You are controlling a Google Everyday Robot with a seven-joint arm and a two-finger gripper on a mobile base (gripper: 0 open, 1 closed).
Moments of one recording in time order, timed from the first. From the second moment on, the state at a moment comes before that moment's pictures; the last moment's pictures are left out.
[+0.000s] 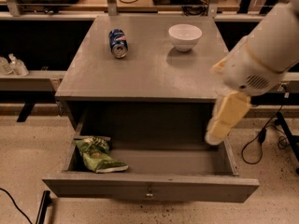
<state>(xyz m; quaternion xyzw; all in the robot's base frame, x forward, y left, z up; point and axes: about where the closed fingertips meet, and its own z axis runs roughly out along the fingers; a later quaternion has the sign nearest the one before) 0.447 -0.152 0.921 -0.61 0.77 0.05 0.18</state>
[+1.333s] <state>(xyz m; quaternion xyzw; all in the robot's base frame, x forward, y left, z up) 0.466 -0.009 0.805 -0.57 0.78 0.19 0.15</state>
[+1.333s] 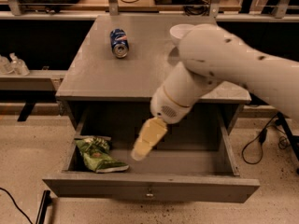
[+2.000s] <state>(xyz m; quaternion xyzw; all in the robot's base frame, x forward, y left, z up) 0.496 0.074 0.763 -0.52 0.83 0.16 0.13</state>
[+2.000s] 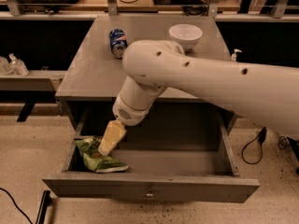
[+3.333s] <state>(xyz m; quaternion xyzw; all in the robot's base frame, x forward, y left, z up) 0.500 0.131 0.705 -0.40 0.90 0.16 0.08</state>
